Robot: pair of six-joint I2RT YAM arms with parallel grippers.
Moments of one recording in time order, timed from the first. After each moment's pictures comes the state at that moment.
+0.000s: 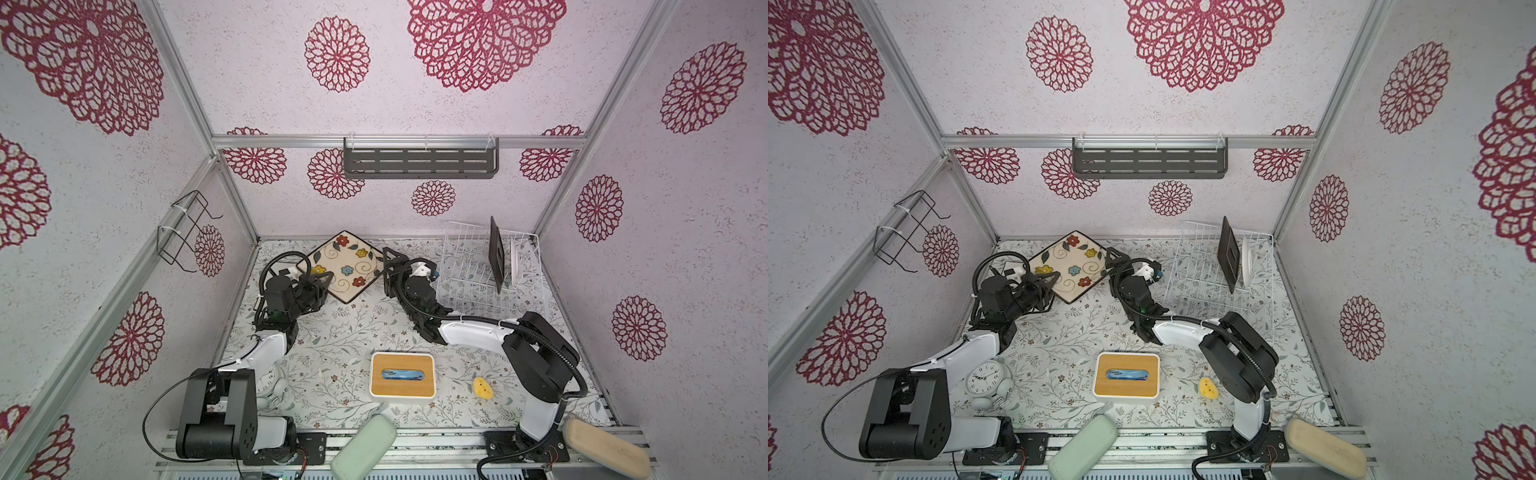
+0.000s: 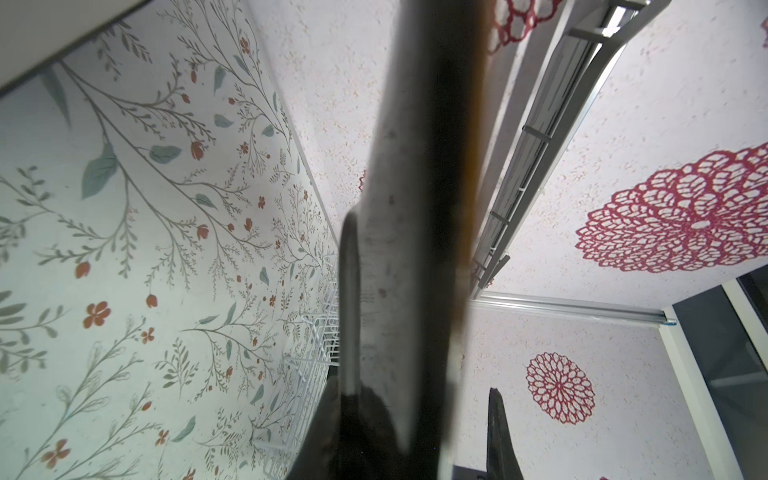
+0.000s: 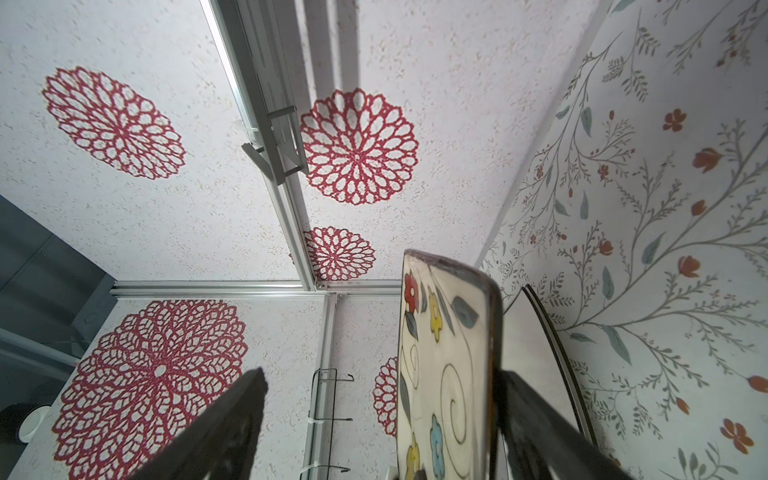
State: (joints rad) left arm -0.02 1.37 0.64 0.50 0.49 -1.41; right arm 0.84 1.83 1.12 0.74 0.41 1.59
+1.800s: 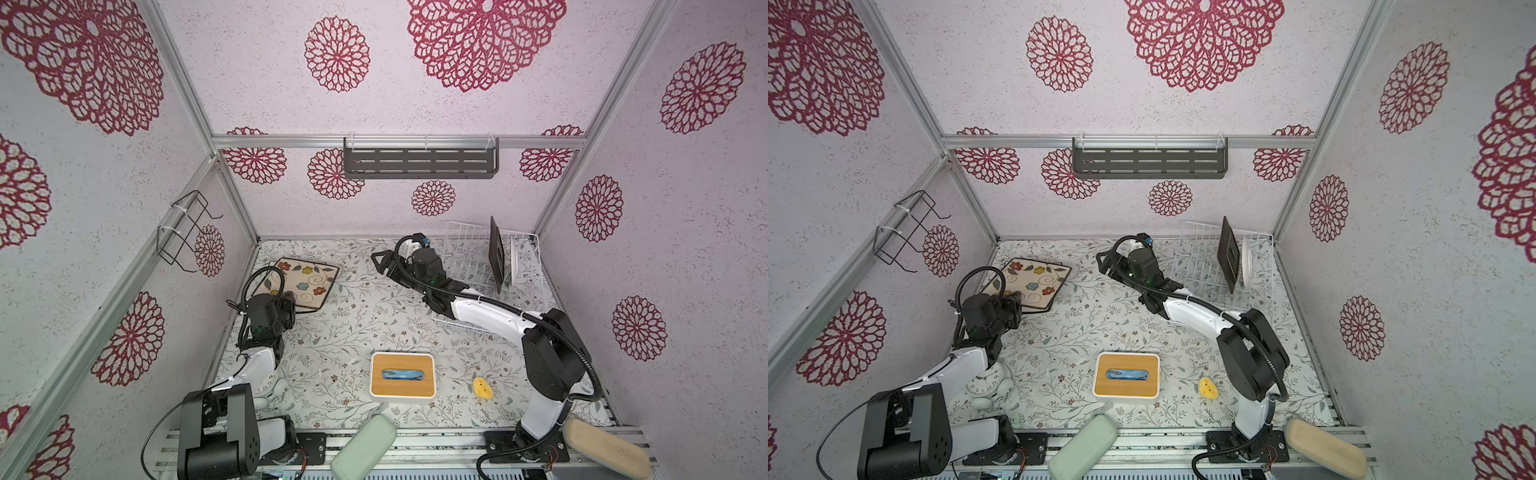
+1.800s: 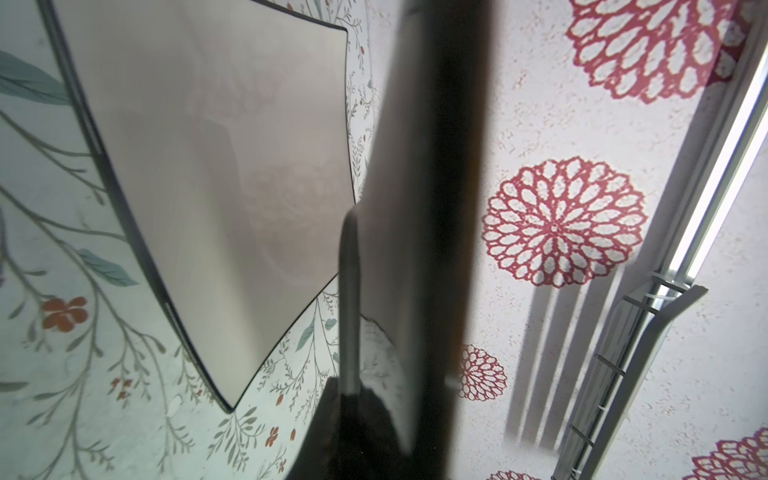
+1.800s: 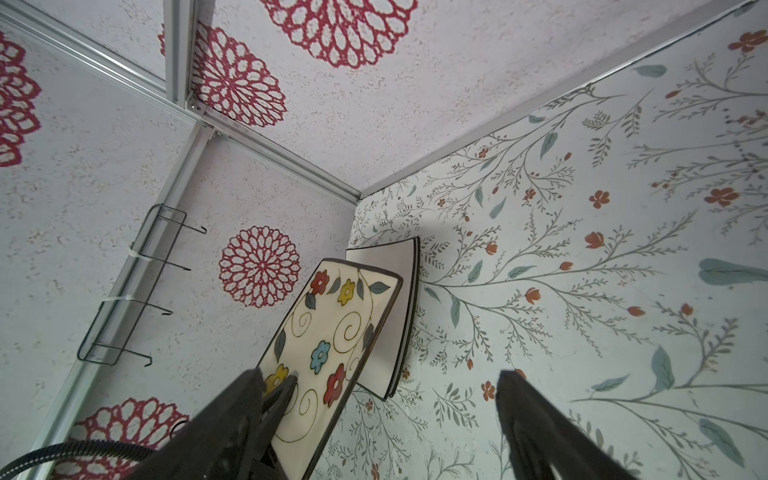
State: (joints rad) left arm 0.16 1.27 0.49 0.38 0.12 -1.41; right arm 0.72 1.79 1.33 0.19 -0.04 0.95
